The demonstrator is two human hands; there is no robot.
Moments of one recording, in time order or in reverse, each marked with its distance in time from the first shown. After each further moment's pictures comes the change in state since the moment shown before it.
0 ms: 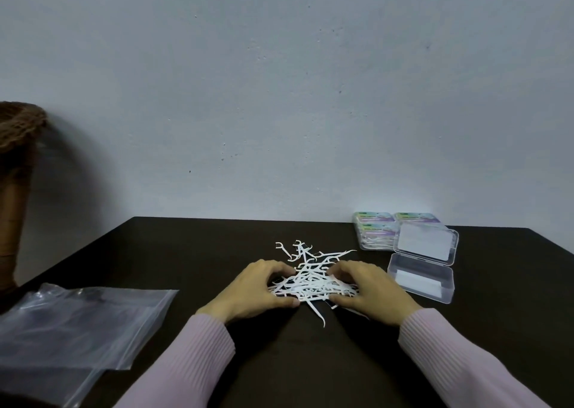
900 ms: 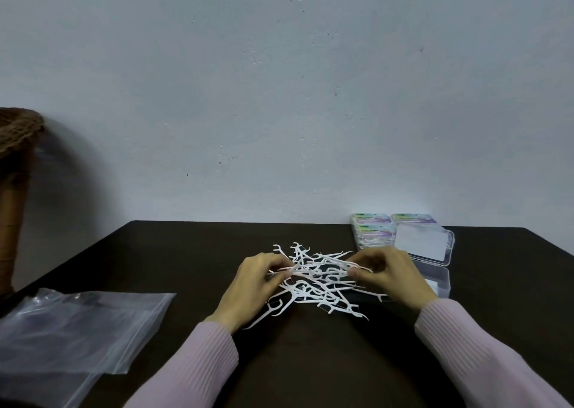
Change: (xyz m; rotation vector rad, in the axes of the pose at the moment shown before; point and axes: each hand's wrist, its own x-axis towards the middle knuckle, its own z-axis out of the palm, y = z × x) left_hand -0.002 0.011 0.007 -0.116 0.337 0.165; right_hand -0.002 0.025 -0.020 0.358 0.261 0.079
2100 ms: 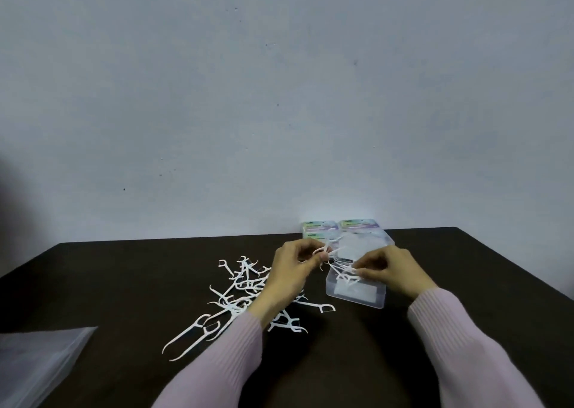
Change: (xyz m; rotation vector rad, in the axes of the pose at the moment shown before) left_hand 0.077 0.083 0.101 -0.452 -0.033 -0.031; right_hand -0.006 0.052 -0.076 -0.068 -0.038 0.266
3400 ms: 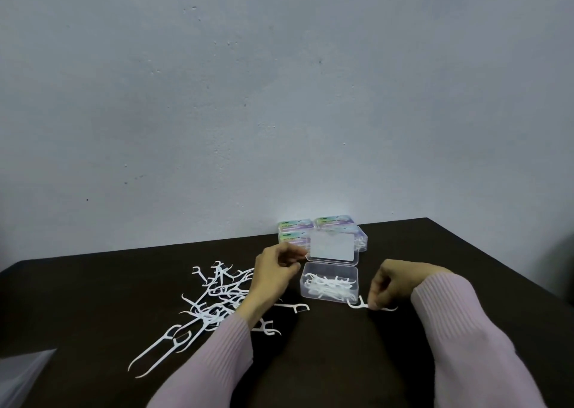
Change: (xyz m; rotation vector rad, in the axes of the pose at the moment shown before) left_hand 0.010 -0.013 0.021 0.009 0.014 -0.113; right_hand -0.019 0.019 -0.044 -0.189 -0.576 0.276
